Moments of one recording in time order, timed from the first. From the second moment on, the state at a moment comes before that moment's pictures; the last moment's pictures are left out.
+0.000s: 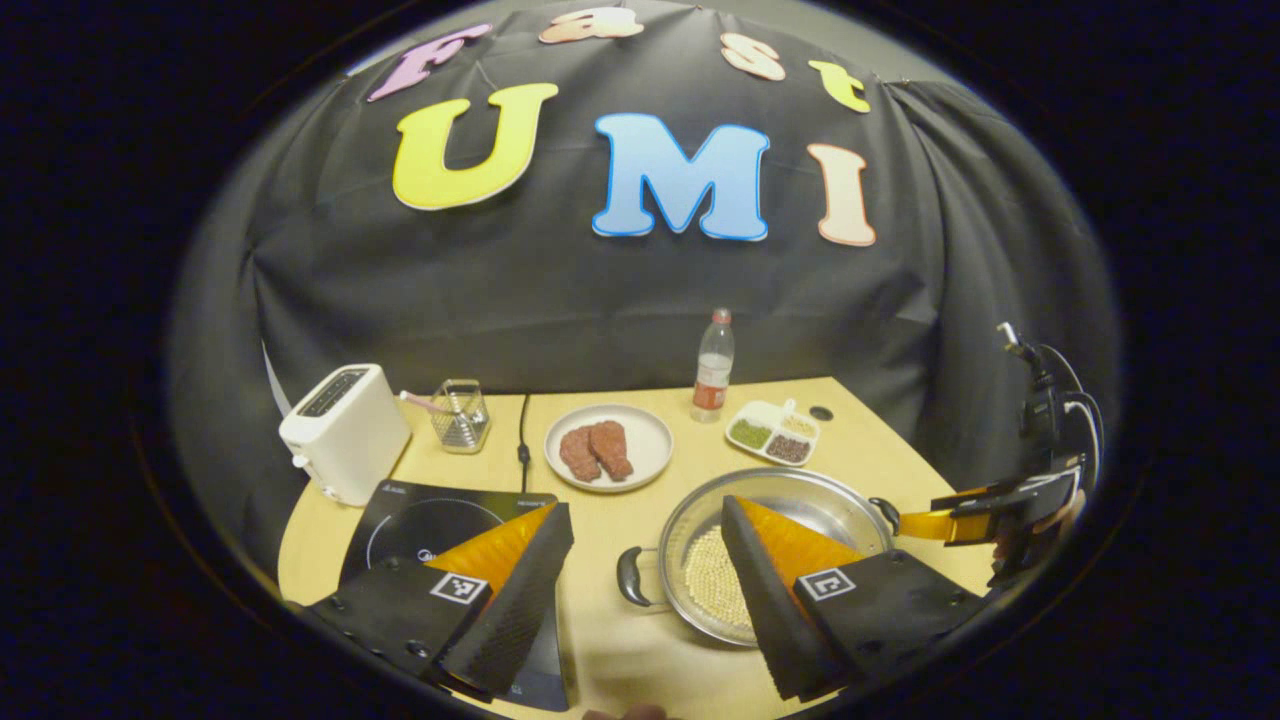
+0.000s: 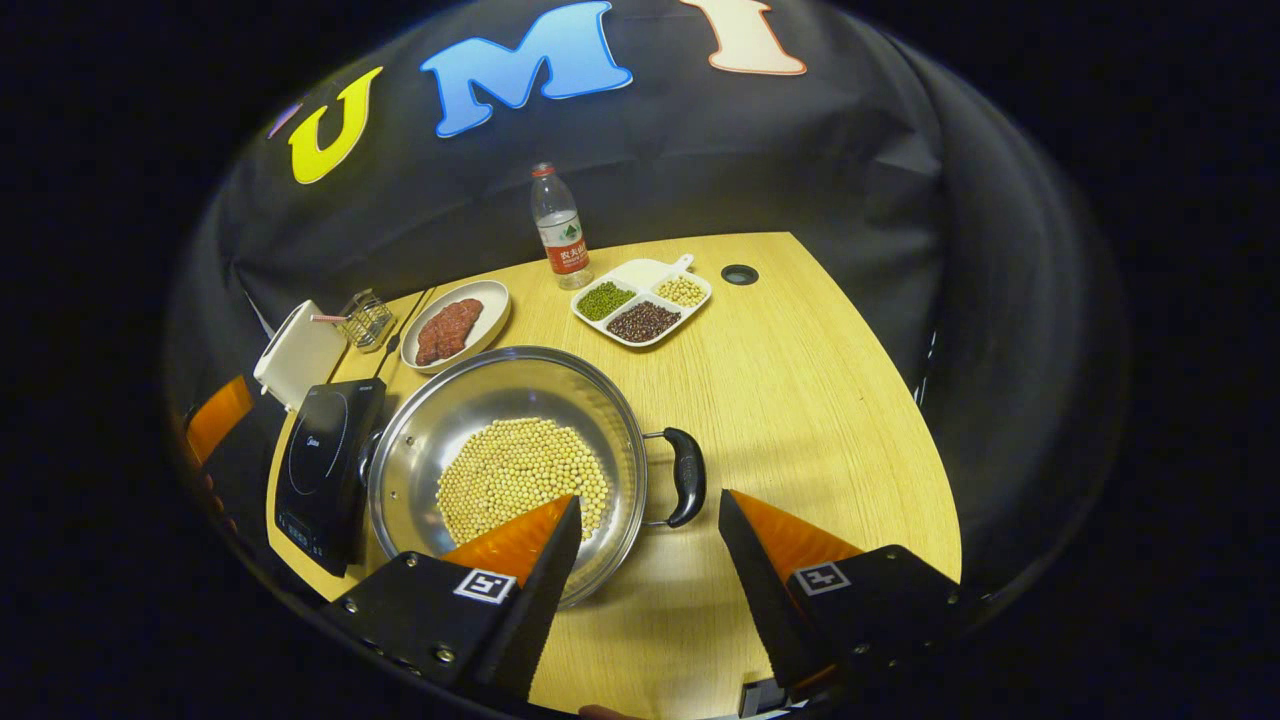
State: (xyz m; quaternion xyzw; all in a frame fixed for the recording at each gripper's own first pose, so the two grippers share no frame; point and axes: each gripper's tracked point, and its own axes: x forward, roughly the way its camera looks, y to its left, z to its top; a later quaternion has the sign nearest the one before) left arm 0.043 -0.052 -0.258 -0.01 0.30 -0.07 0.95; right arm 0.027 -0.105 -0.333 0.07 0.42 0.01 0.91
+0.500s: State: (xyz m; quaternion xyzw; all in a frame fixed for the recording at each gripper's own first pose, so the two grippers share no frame) left arm 0.049 -0.059 -0.378 0.00 0.41 -0.09 0.91; right arm 0.057 -0.109 -0.366 0.07 0.44 0.00 0.90
